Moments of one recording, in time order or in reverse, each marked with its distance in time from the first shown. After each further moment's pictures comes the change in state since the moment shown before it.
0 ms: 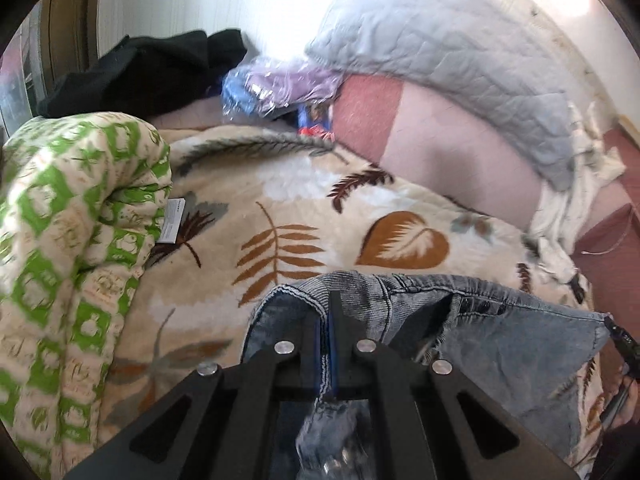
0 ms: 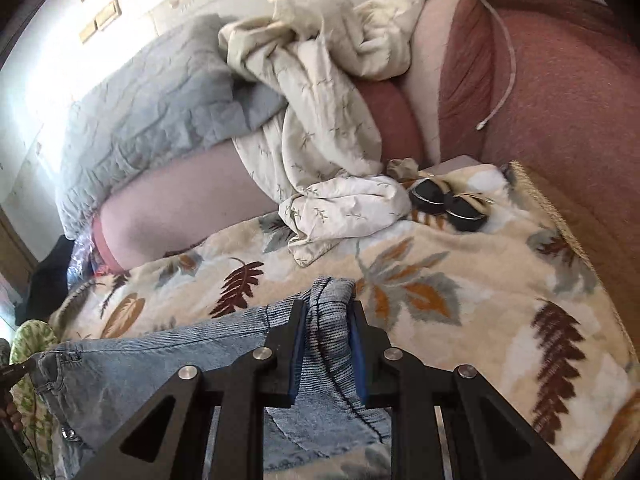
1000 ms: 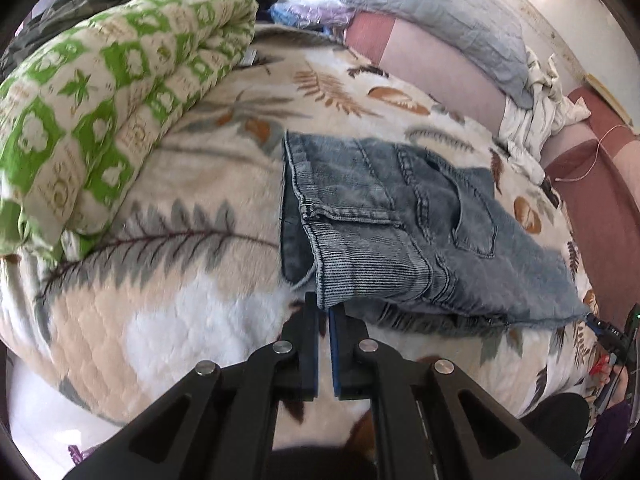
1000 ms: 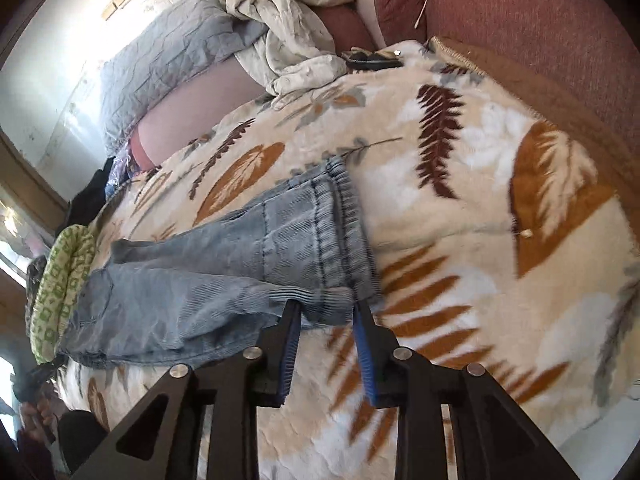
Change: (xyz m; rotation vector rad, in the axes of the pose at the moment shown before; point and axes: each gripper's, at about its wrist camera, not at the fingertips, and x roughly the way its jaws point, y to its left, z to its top) left arm -0.113 0.058 -0.251 -0.031 0.123 -0.034; right arm -0.146 -0.106 -0.204 0.019 0.197 0.099
